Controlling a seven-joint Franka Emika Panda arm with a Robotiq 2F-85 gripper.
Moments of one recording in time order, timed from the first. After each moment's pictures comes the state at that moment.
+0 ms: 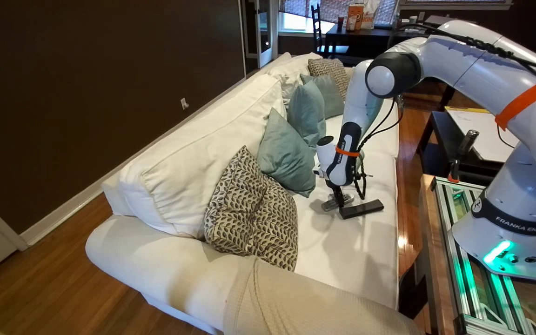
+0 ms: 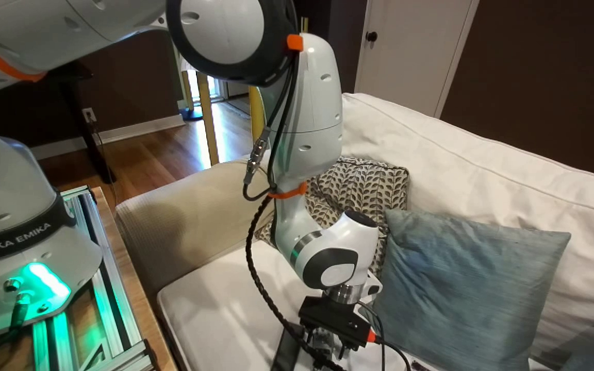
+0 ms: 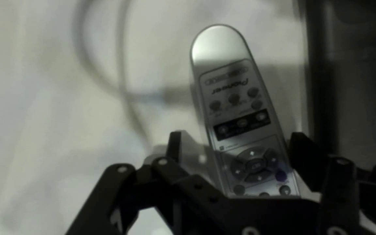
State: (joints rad) arm -0.44 1.19 -0.15 -1.83 -0.31 2.83 -0.67
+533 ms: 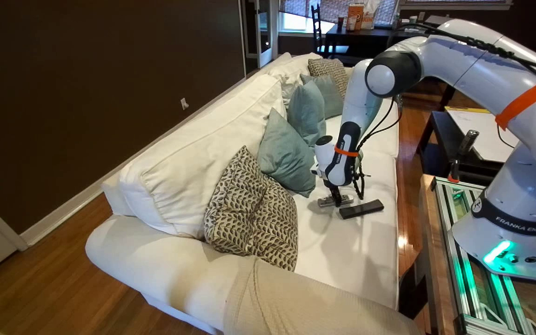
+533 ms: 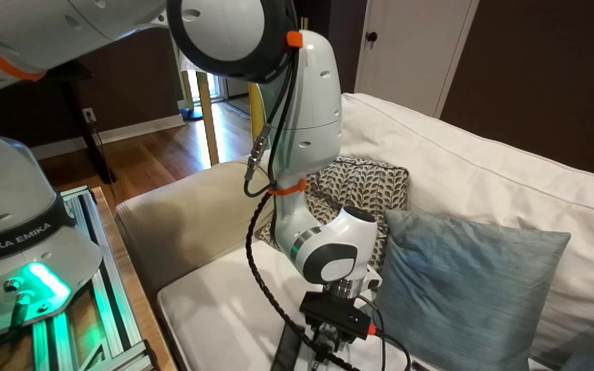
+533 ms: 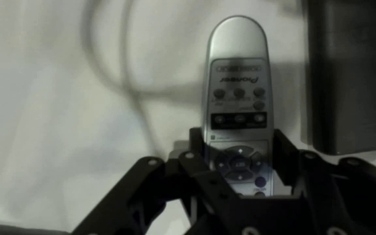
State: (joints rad) arm -0.43 1.18 -0.15 -1.84 -0.32 2.85 -0.67
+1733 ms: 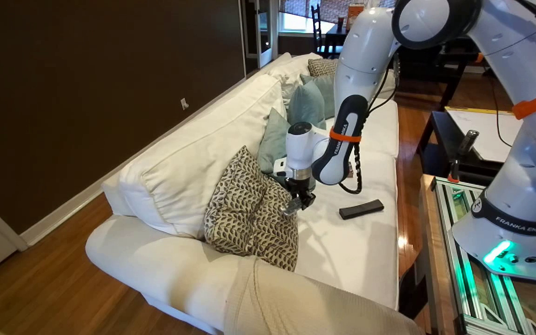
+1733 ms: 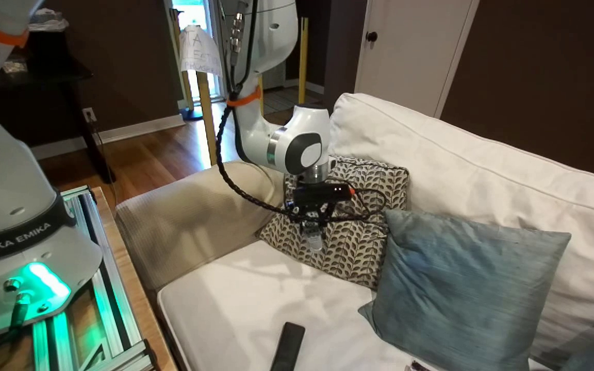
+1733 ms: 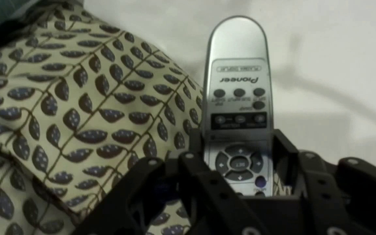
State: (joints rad) arm -0.17 0.78 -0.02 -2.15 -0.47 2.93 -0.82
